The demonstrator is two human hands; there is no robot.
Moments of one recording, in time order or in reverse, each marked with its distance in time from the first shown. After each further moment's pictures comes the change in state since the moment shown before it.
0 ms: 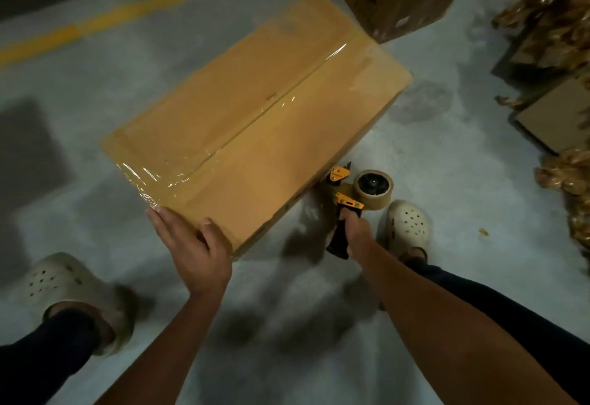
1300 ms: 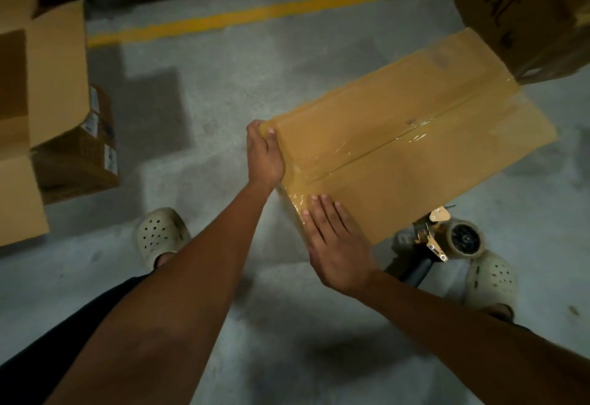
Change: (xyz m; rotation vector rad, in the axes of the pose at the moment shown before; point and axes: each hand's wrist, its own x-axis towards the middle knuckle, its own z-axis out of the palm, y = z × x) left_hand 0.198 -0.029 -0.022 -0.288 -0.177 -0.207; right_hand -0.169 0.032 0.153 -1.724 -0.186 -1.825
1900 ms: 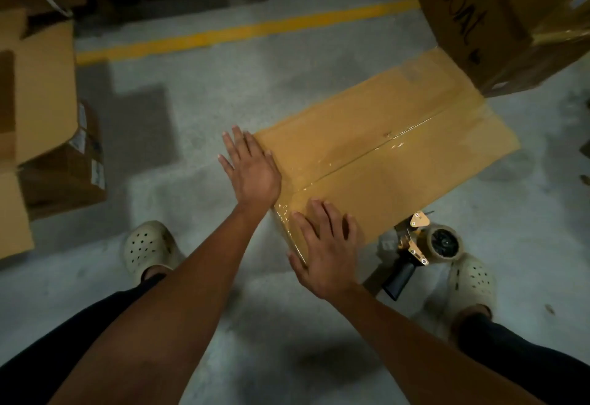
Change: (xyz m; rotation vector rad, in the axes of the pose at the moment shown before) left_hand -0.026 0.022 0.004 0.812 0.093 0.200; right_hand 0.001 -0.007 -0.015 0.199 0.045 0.399
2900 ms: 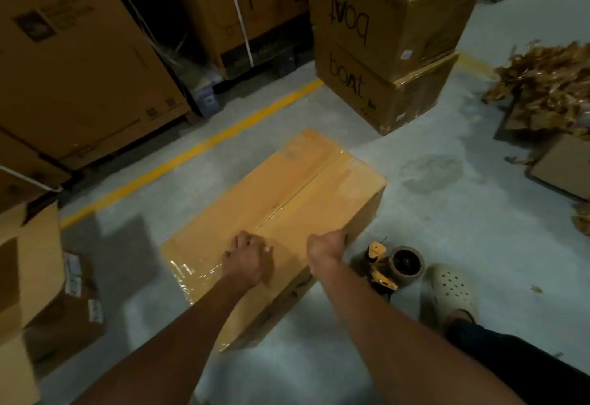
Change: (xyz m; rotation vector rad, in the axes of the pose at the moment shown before) left_hand -0.043 0.076 -0.040 0.294 -0.488 0.368; right_hand 0.063 0.093 -0.094 1.299 0.020 1.240
